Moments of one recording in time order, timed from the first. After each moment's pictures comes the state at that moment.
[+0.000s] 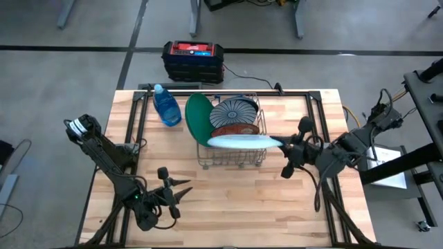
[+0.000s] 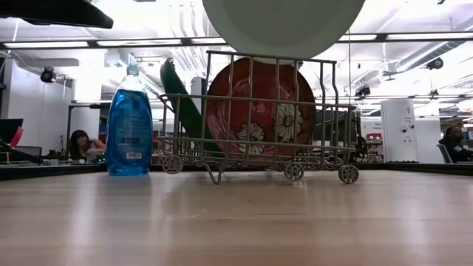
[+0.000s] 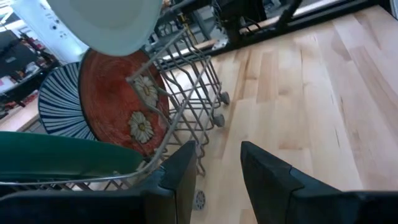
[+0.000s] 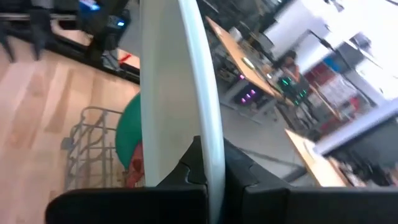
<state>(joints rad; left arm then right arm) -0.91 1.45 0.77 -0.14 -1.22 -0.40 0.62 1.17 1.29 -0.60 1.04 -0.27</state>
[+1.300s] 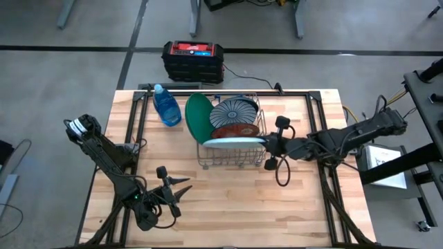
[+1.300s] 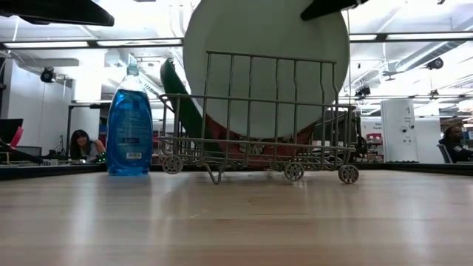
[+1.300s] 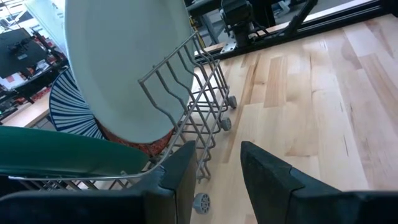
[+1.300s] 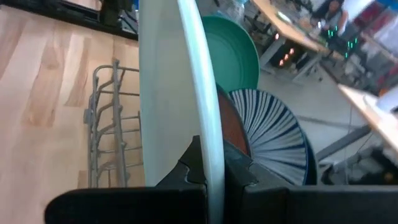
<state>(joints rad) -0.91 1.45 0.77 -0.14 -1.26 -0.43 0.32 1.15 0.95 -0.32 0.70 -0.11</state>
